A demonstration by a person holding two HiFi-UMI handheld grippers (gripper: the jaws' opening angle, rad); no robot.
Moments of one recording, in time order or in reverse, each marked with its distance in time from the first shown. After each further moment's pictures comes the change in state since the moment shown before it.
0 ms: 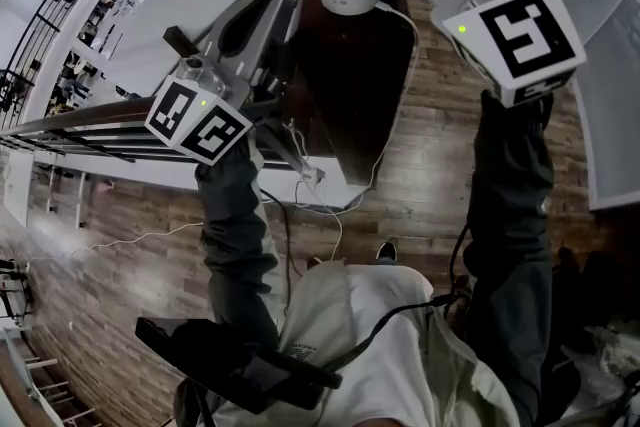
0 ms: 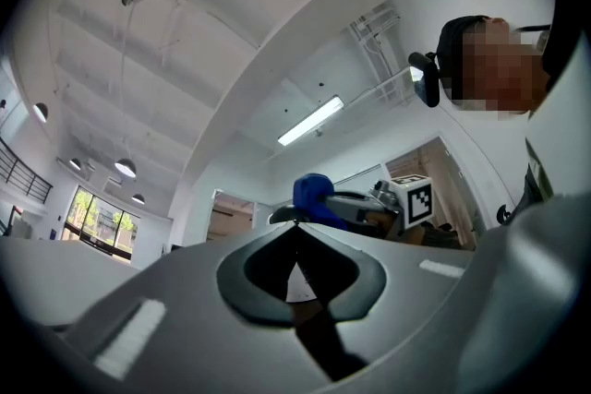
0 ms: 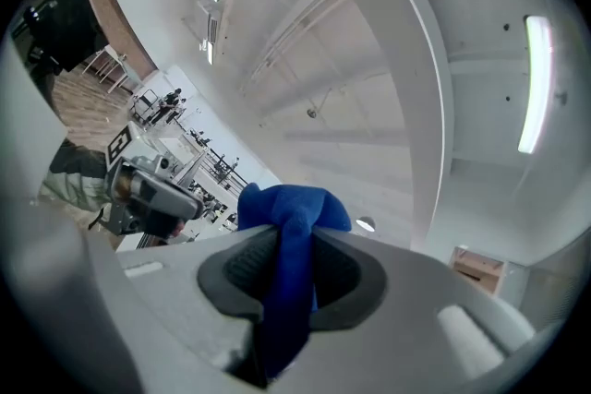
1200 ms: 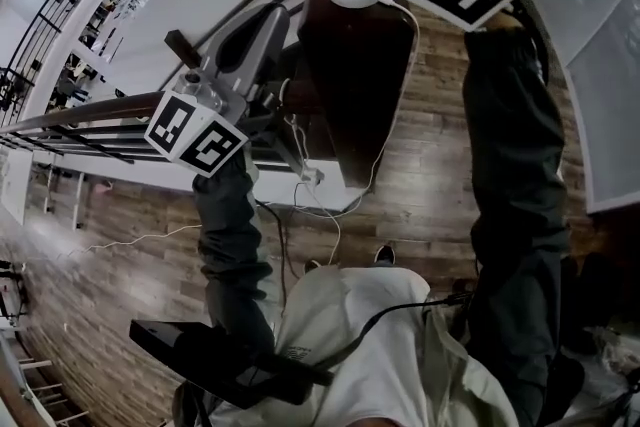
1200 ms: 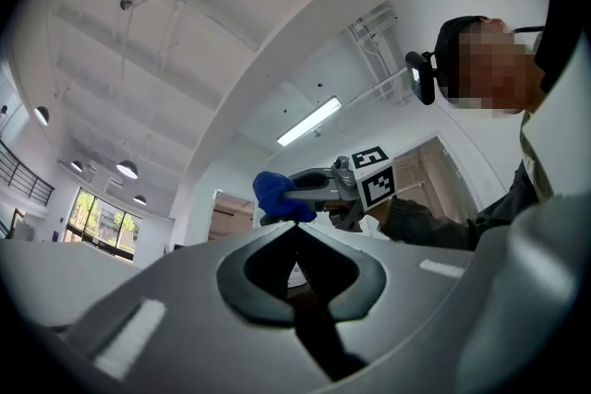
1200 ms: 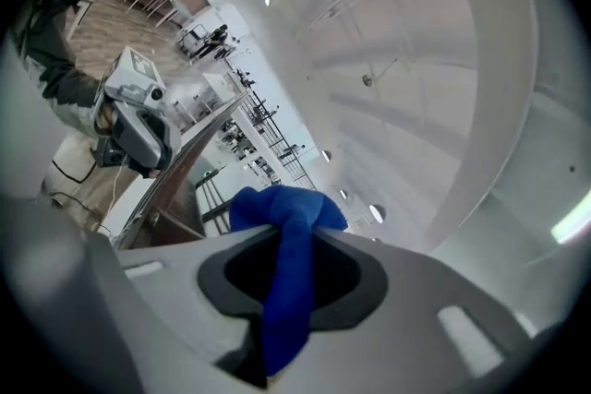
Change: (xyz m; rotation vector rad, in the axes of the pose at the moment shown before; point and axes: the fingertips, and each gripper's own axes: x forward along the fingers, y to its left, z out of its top) left arm -0.036 -0.016 0.007 0.006 0.008 0.006; right arm 0.057 0.011 0.027 -0.375 0.228 0.100
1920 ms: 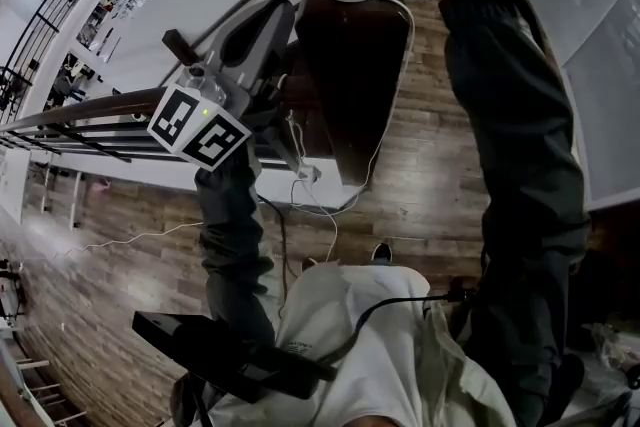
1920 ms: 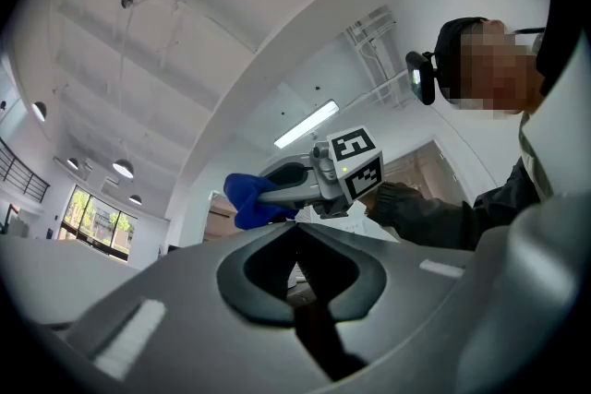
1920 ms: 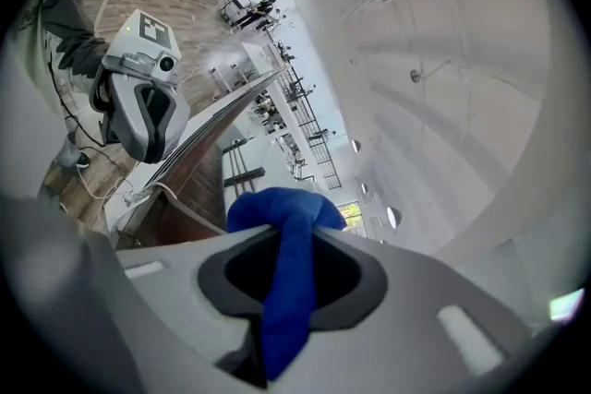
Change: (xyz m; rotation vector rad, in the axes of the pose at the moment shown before) left arm 0.003 -0.014 0.007 -0.011 -0.022 -0.020; right arm 0.014 0.013 0.022 -0.260 0.128 0.079
